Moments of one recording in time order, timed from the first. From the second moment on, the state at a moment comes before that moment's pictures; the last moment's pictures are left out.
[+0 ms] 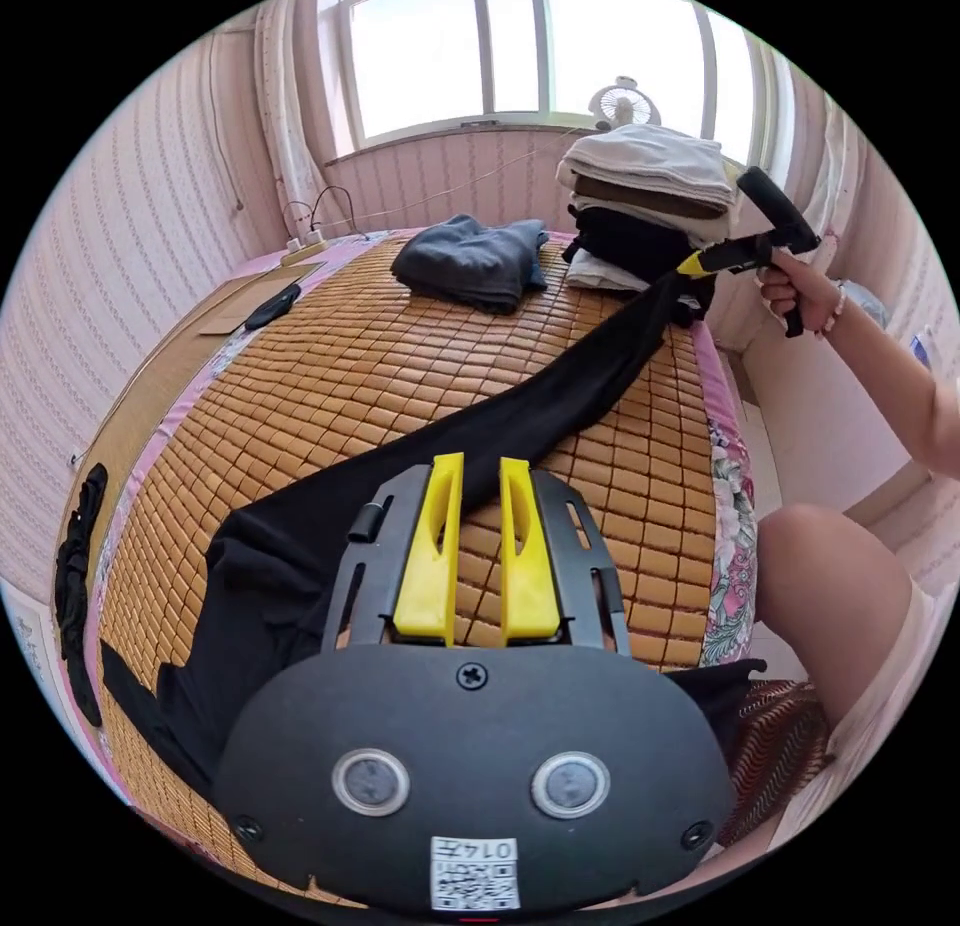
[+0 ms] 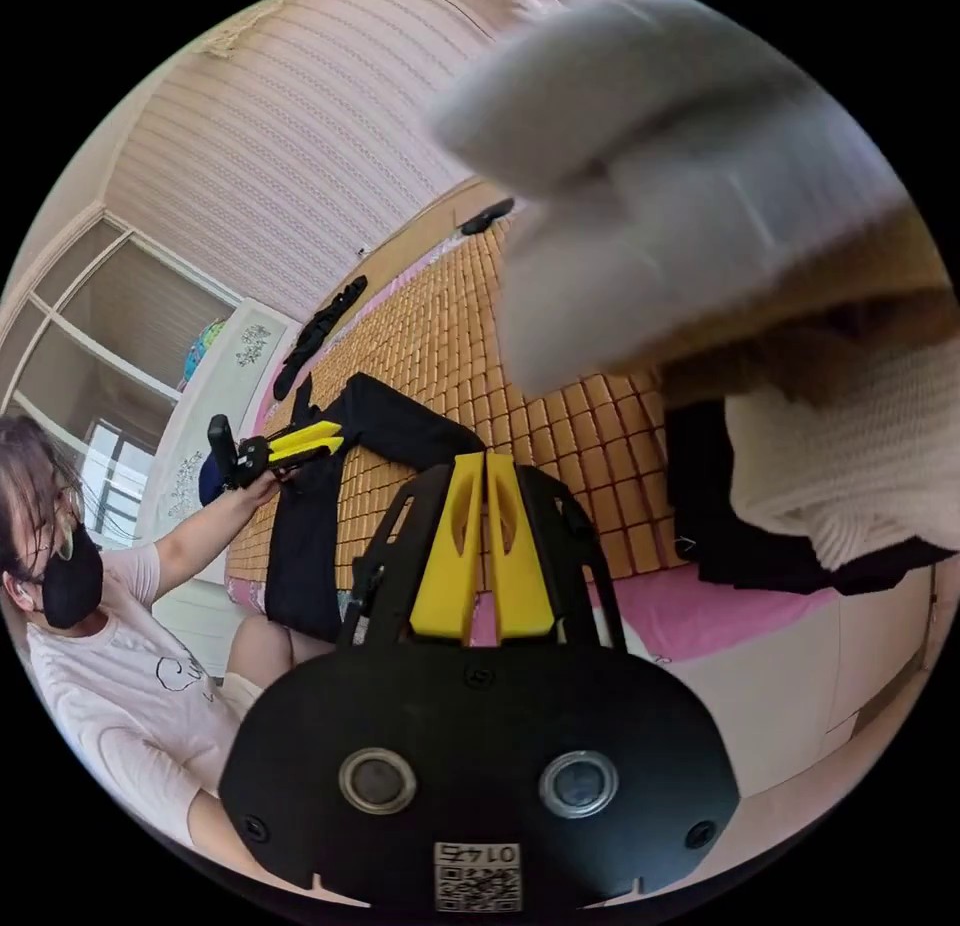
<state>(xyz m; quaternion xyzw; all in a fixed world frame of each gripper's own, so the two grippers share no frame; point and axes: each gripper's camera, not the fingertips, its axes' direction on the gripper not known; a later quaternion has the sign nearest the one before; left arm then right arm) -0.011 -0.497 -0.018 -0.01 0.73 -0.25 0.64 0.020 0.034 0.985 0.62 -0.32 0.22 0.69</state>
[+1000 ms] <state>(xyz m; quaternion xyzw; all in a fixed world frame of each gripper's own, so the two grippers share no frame) 0.093 -0.623 0.015 -0.11 0.68 -0.18 0.70 -0.048 -0.080 0.988 0.54 -0.27 0.40 0.69</state>
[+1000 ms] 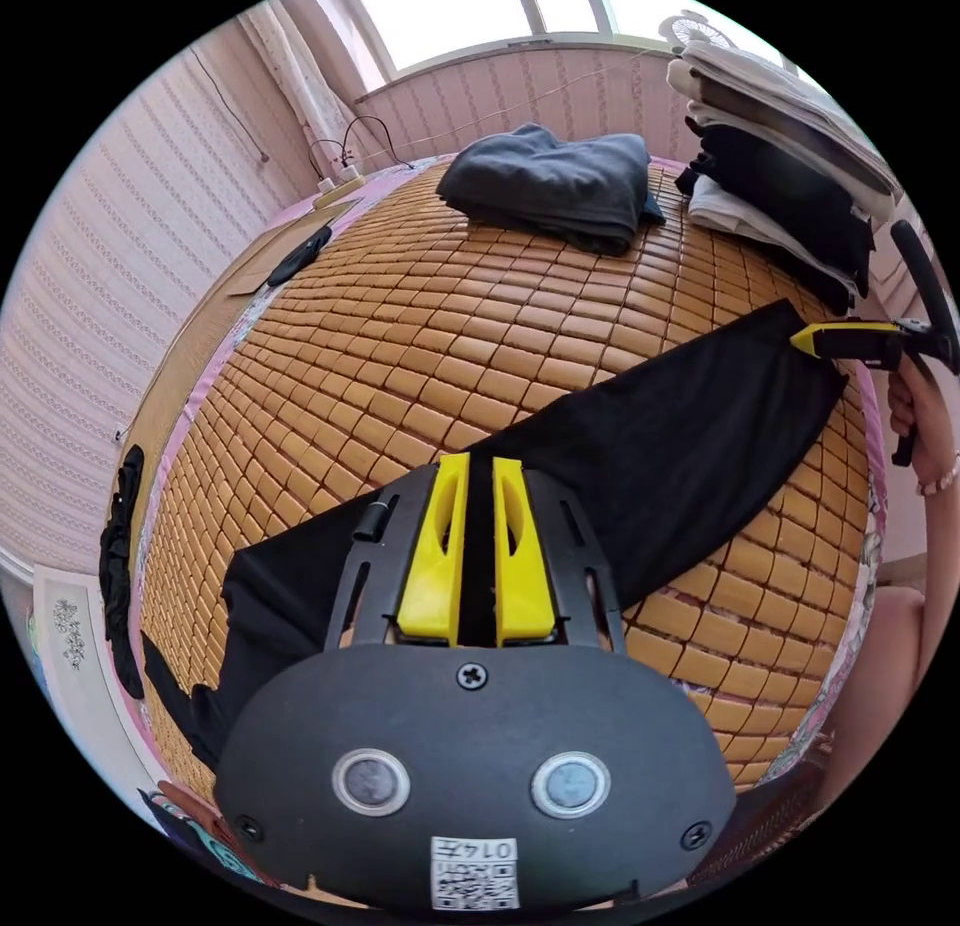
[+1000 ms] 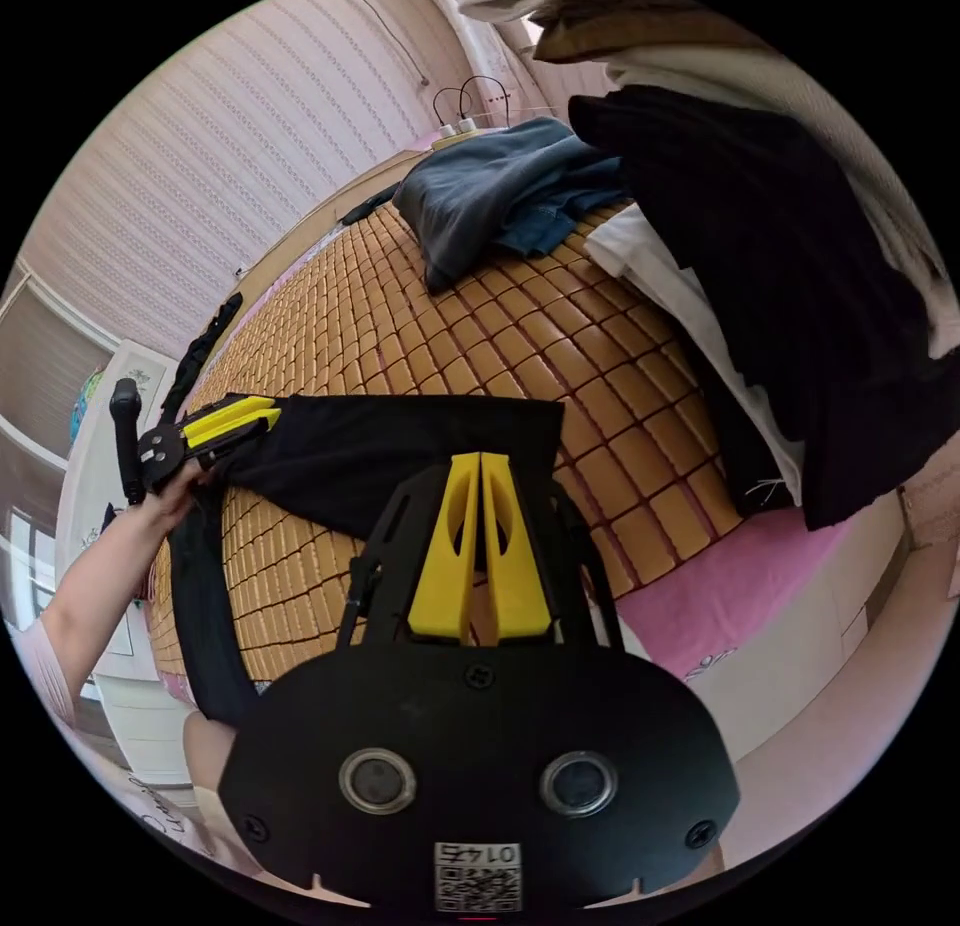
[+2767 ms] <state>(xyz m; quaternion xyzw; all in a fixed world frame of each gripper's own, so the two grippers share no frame) -0.102 -0.056 0.059 -0.28 0.58 -0.40 0.65 -0.026 -0.007 0.614 0.65 -0.14 0.13 0.74</state>
